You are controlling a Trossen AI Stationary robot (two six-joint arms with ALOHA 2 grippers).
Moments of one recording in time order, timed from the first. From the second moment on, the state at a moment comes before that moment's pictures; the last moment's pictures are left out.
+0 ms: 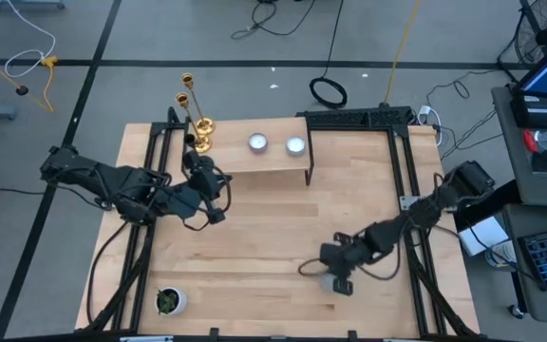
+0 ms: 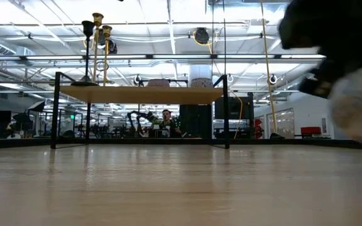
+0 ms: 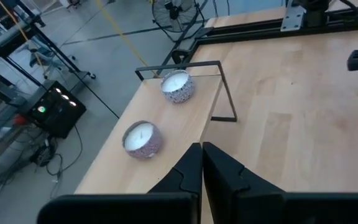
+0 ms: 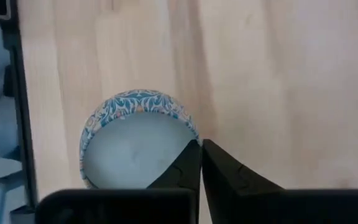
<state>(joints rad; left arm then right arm) -0.33 1.19 1.24 -0.73 -0.82 -0.16 0.51 1.54 0.86 -0.37 -0.05 0.71</state>
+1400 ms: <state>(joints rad) -0.74 0.86 0.96 -1.04 -1.22 -0.81 -0.18 1.97 1.71 -0.13 0.28 -0.68</state>
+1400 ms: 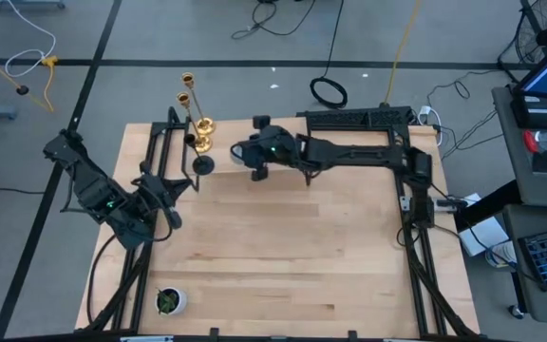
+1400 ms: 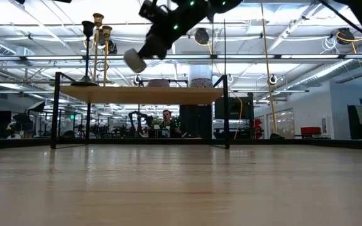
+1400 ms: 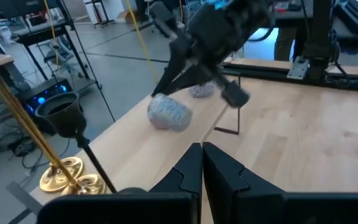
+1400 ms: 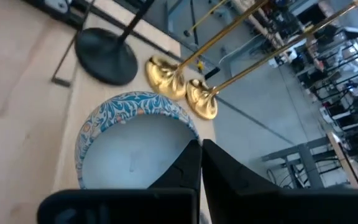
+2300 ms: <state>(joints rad) -0.74 0.86 0.96 -1.04 -1.20 -0.79 -0.25 2.09 1.71 0.01 0.23 -0.66</state>
